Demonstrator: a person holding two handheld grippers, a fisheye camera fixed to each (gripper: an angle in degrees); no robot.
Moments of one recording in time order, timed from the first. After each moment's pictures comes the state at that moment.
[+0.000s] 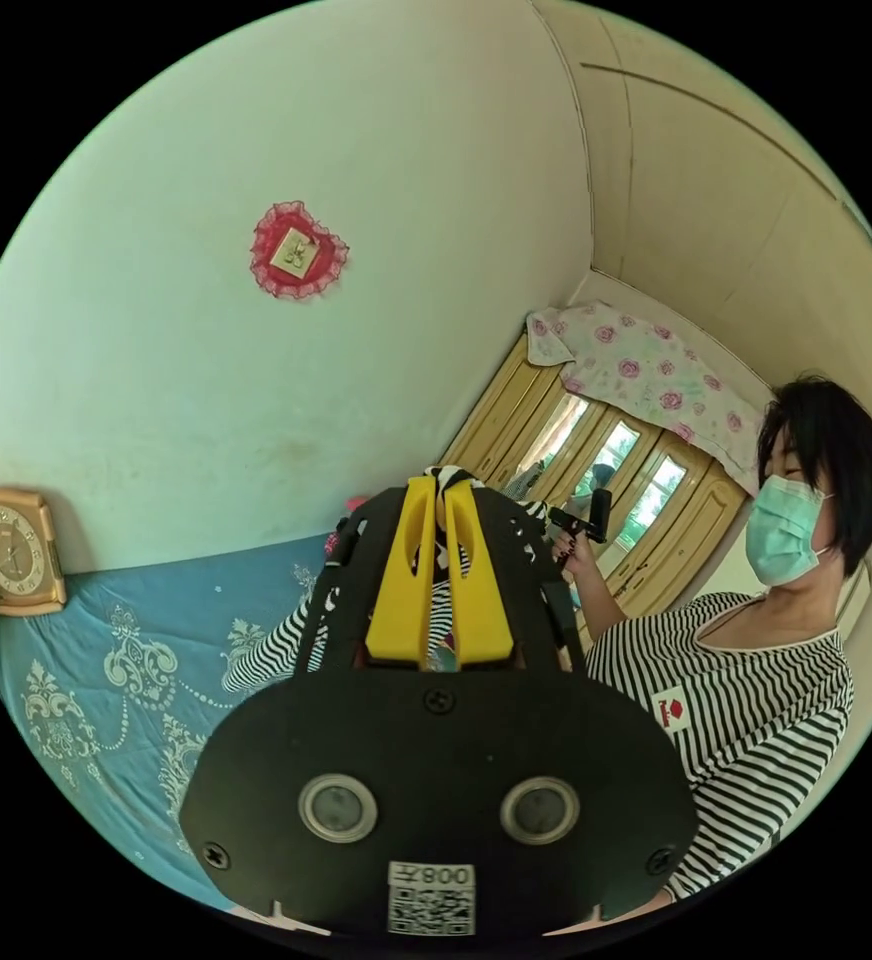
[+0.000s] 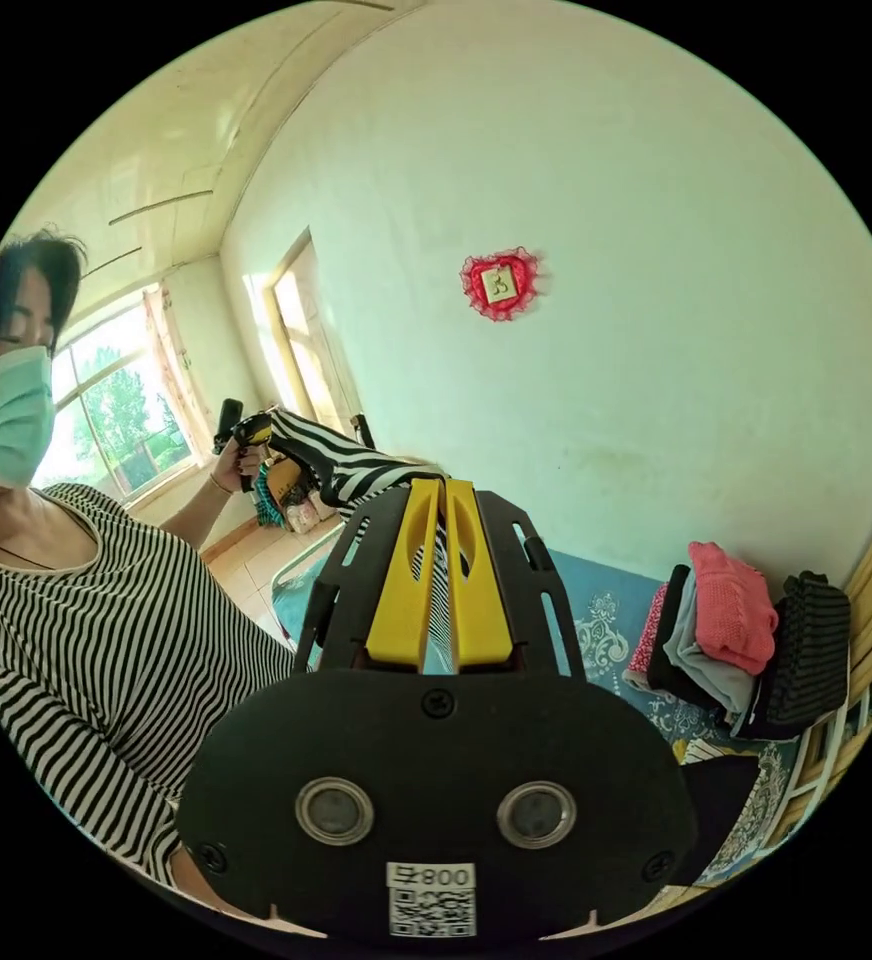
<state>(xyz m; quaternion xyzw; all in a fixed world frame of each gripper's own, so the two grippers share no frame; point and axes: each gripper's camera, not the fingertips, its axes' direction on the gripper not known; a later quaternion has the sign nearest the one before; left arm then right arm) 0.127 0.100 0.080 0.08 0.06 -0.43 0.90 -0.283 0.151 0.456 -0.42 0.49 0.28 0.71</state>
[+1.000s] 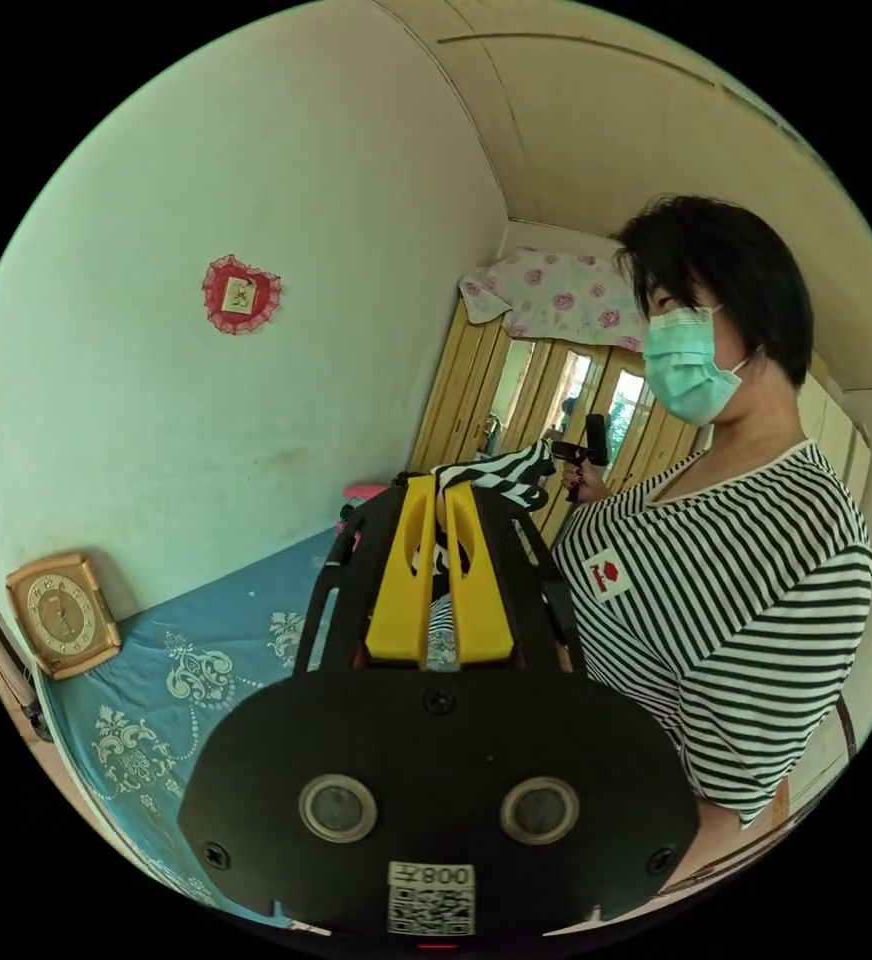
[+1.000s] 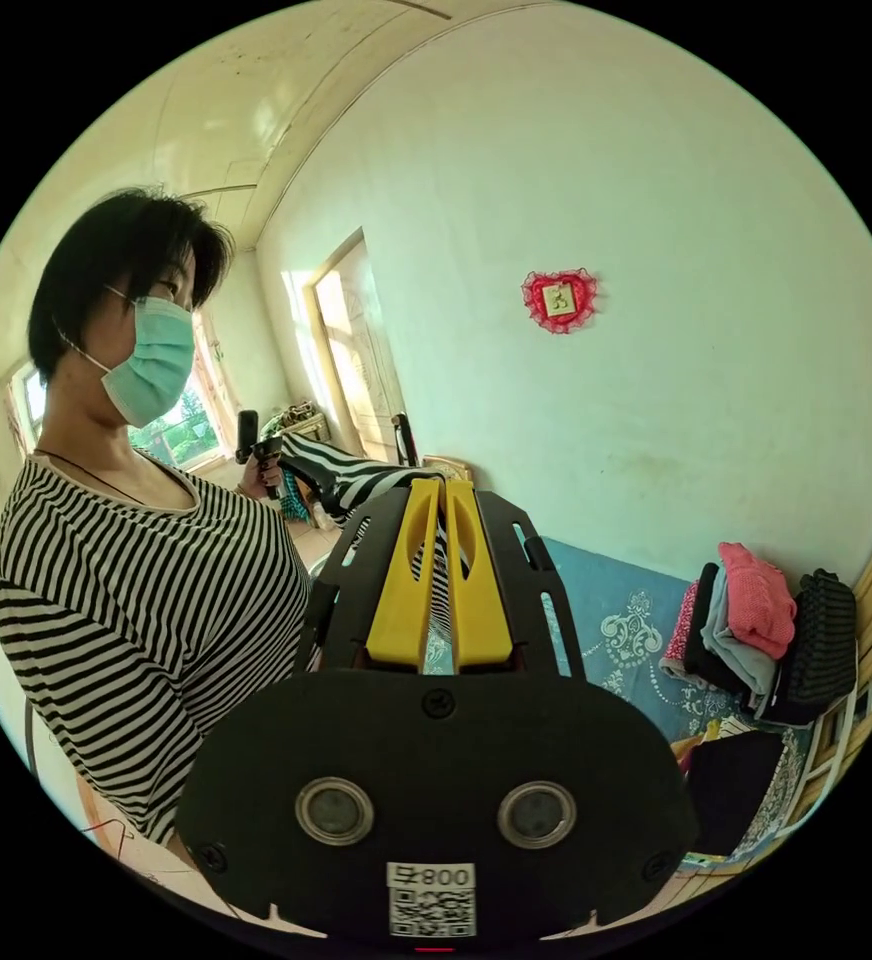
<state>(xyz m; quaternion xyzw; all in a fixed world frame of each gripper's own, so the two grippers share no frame) 0.263 0.137 -0.162 0.07 0.09 -0.31 0.94 -0.355 0.107 0.586 -0.43 0.48 0.28 0.71</state>
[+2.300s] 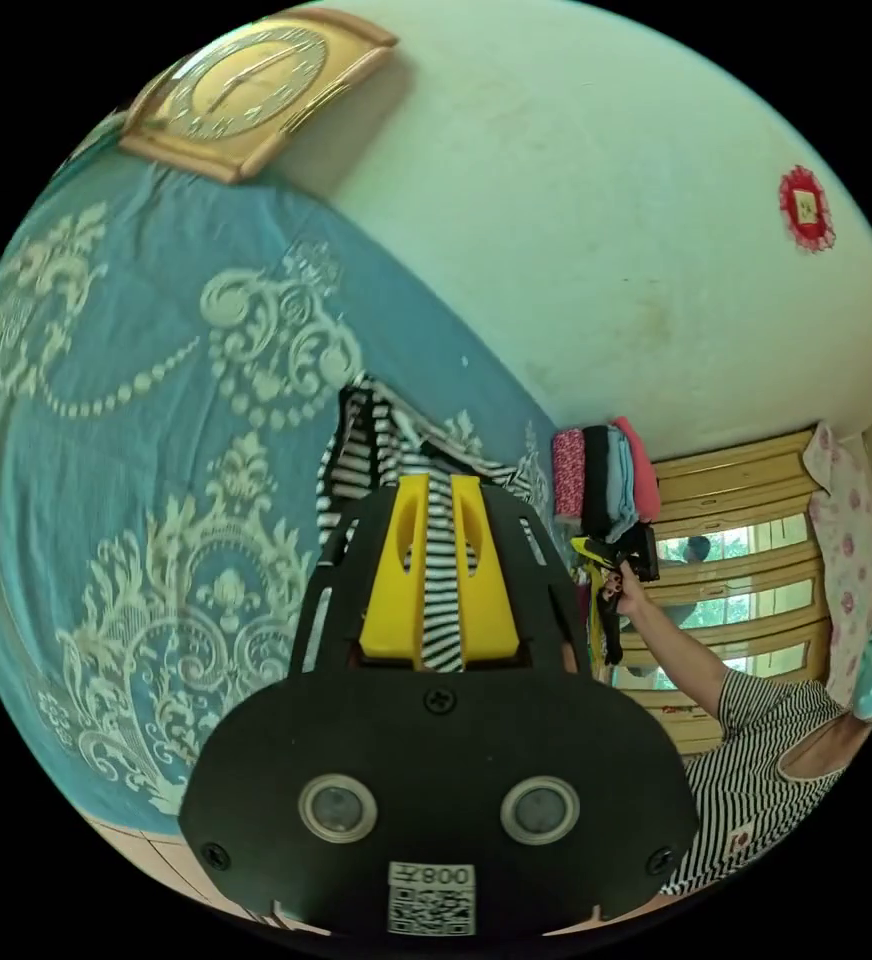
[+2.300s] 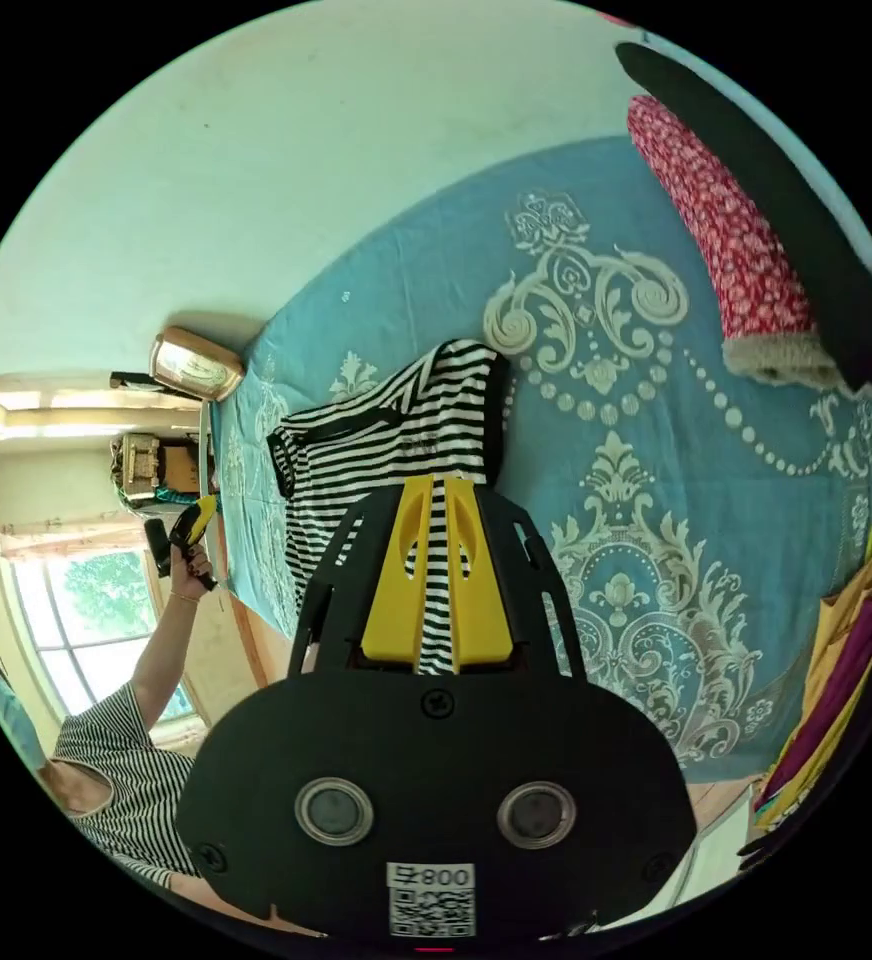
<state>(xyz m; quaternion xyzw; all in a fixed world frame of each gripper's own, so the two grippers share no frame) 0.230 0.679 0.031 -0.14 0.01 -0.75 0.65 0.025 0.539 0.089 -0.41 0.50 0.68 0.34</state>
